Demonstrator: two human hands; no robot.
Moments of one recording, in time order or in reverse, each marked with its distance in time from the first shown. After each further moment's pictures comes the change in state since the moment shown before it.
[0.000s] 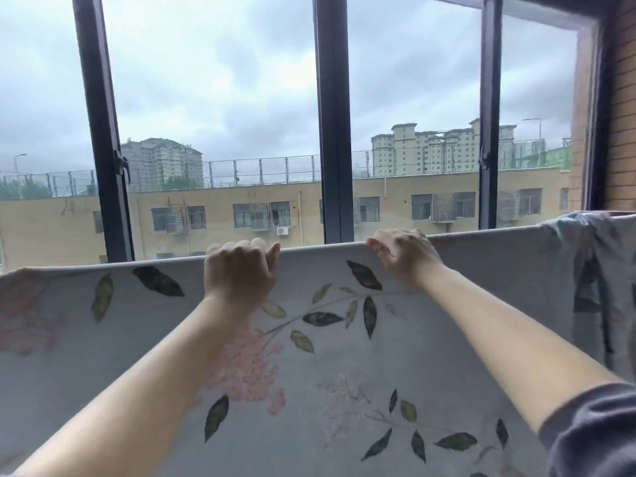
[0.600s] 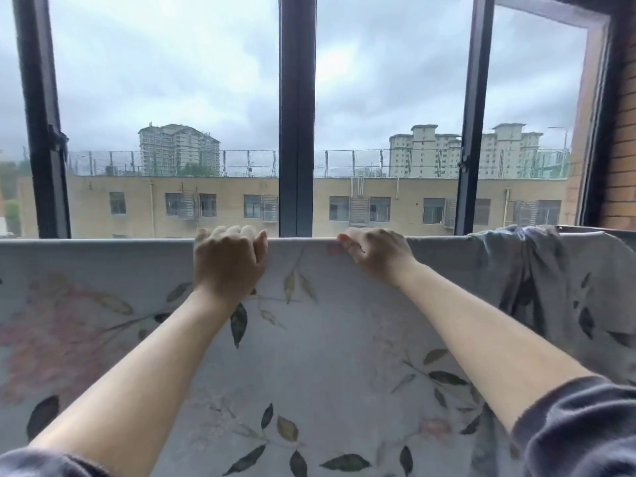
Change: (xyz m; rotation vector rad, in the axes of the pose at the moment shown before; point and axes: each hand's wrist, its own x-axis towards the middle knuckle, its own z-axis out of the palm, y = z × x) left_hand 0.034 0.185 0.031 -0.019 0.092 -0.078; right_hand -0.002 0.162 -0.004 -0.026 -0.006 -0.162
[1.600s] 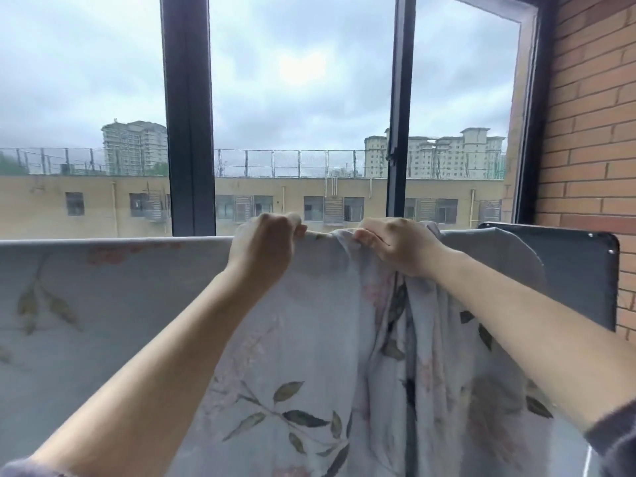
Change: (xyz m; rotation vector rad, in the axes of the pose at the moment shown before) left_hand 0.072 0.310 0.059 -0.343 -0.051 0.171; right_hand -0.067 0.295 -0.019 0.035 -0.062 -0.032
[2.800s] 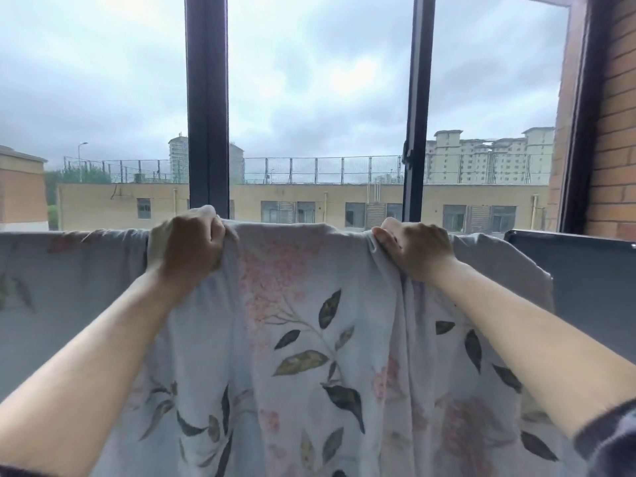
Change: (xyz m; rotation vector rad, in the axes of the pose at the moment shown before) left_hand -0.020 -0.029 -0.005 0.098 0.185 -0.231; right_hand -0.023 0.083 0.017 -0.120 0.205 0.070
